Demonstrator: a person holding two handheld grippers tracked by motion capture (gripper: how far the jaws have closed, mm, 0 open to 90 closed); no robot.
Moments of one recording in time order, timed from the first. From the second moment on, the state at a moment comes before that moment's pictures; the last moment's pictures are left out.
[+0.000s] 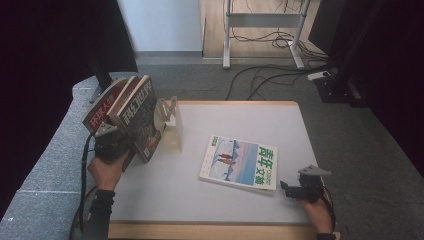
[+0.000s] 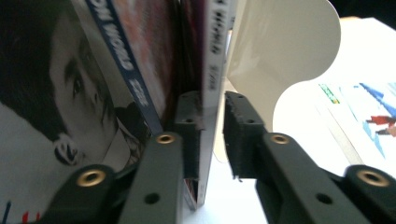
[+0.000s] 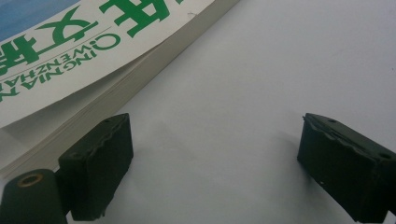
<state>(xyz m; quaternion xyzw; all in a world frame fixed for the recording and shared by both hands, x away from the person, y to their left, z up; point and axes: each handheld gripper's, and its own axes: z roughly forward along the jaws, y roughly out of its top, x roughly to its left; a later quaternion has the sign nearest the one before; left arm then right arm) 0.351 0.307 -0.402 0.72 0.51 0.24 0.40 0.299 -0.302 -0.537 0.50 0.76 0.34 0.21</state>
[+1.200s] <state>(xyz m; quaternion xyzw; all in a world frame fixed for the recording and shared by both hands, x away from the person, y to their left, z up) 0.332 0.188 -0.456 0.86 0.31 0.11 0.40 0.297 -0.305 -0.531 0.51 0.76 0.35 0.22</state>
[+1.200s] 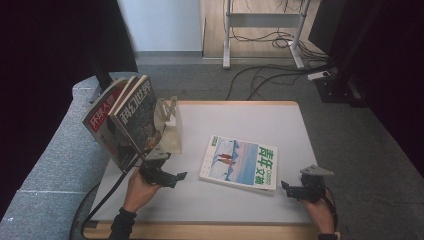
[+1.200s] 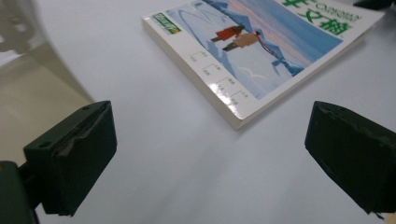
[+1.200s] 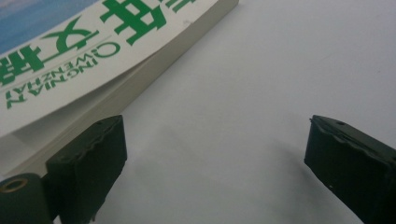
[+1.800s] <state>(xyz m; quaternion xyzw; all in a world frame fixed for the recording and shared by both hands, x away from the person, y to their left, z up) 0.362 0.128 -0.493 0.88 0.27 0.06 0.39 0.341 -0.266 -0.503 0.46 0.78 0.36 0.23</state>
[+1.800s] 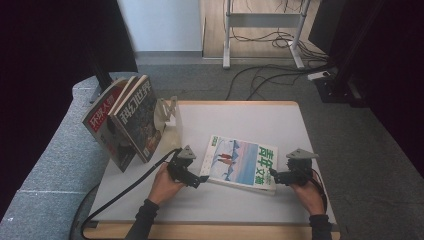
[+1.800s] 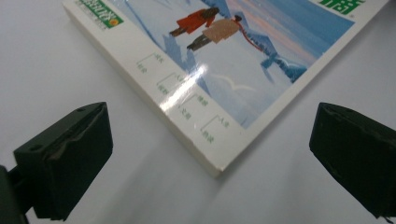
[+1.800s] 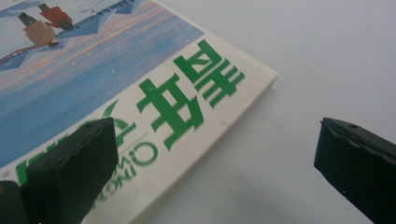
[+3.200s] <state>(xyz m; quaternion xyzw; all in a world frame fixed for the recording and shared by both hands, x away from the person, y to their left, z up) 0.366 0.100 -0.526 0.88 0.29 0.05 0.36 0.420 -0.255 -0.530 0.46 0.79 0.39 0.14</state>
